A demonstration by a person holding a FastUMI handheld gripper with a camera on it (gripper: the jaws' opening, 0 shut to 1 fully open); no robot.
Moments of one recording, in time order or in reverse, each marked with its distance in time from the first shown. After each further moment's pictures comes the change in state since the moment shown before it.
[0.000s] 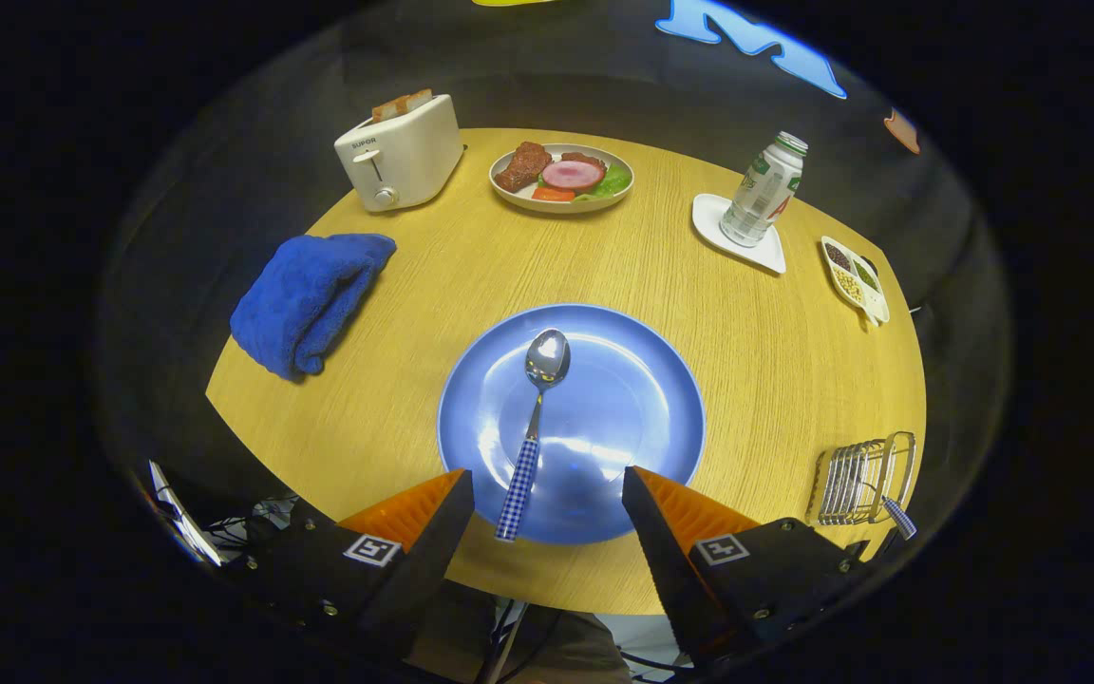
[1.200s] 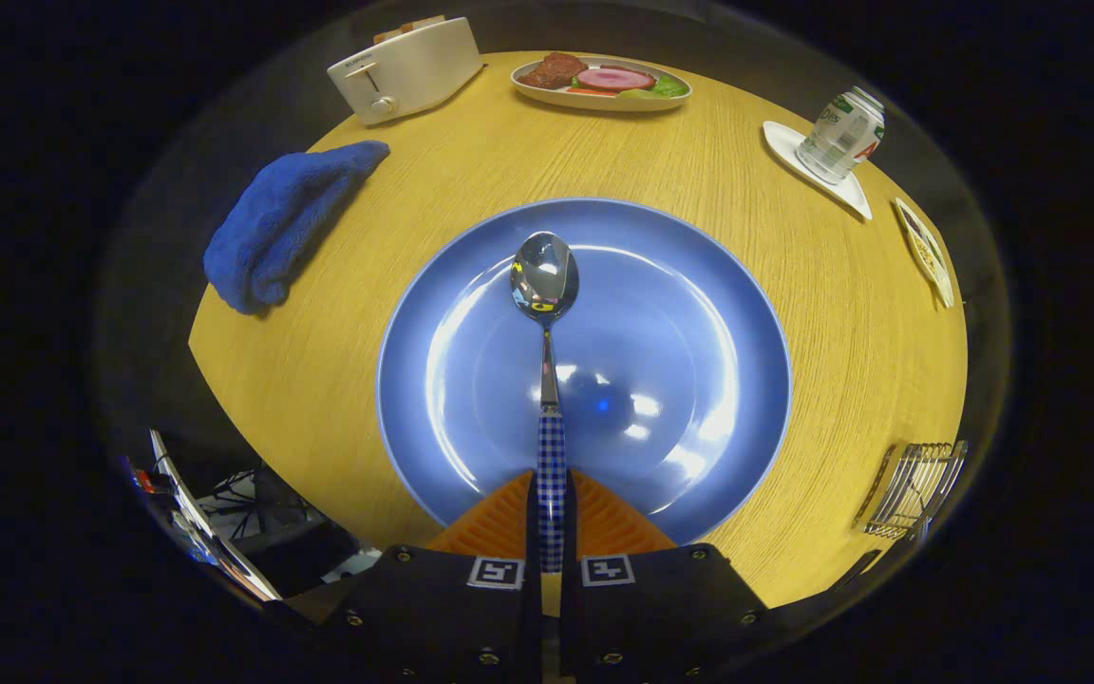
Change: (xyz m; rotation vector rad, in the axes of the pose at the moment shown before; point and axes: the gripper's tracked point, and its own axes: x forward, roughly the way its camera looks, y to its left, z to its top) arm 0.058 0.006 -0.042 -0.099 0.255 0.111
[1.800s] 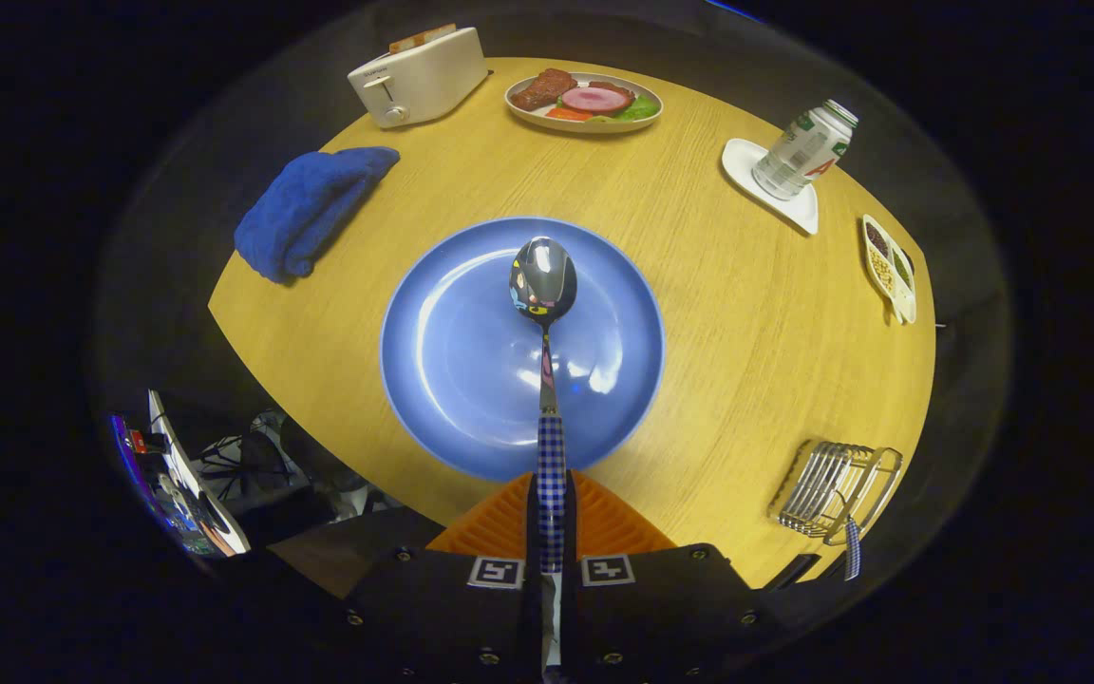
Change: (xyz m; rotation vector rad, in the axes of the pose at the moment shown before) arm -0.084 -0.056 -0.031 -0.043 0.051 -0.056
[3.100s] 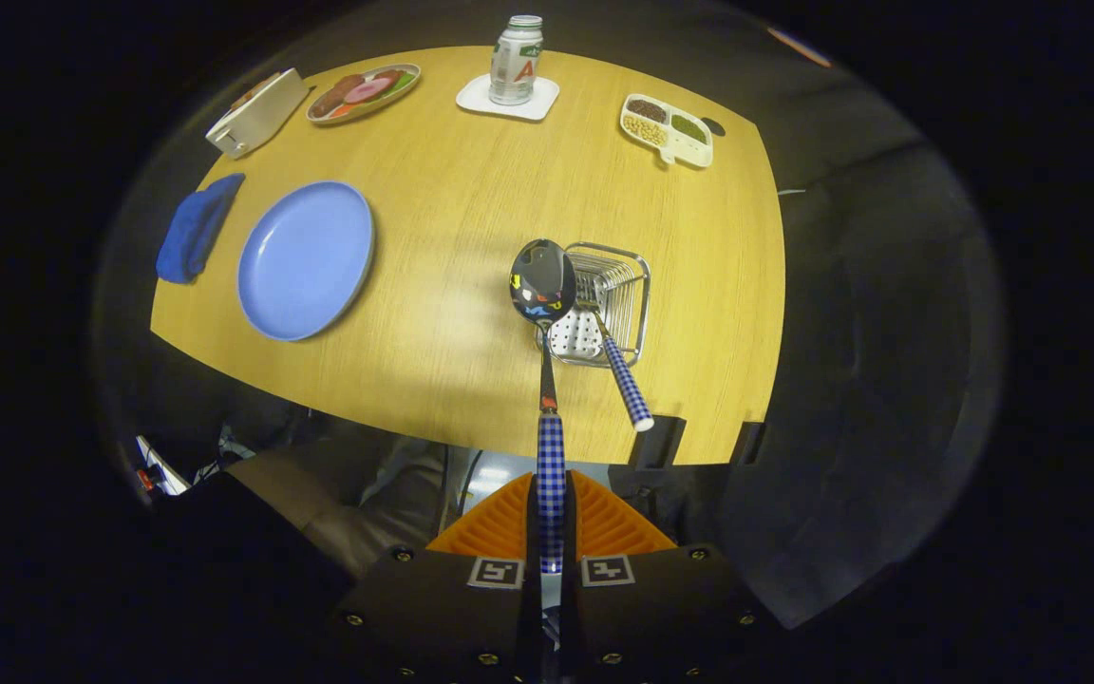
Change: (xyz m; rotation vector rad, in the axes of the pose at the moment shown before) arm -0.114 -0.168 -0.137 0.279 0.208 -0.195
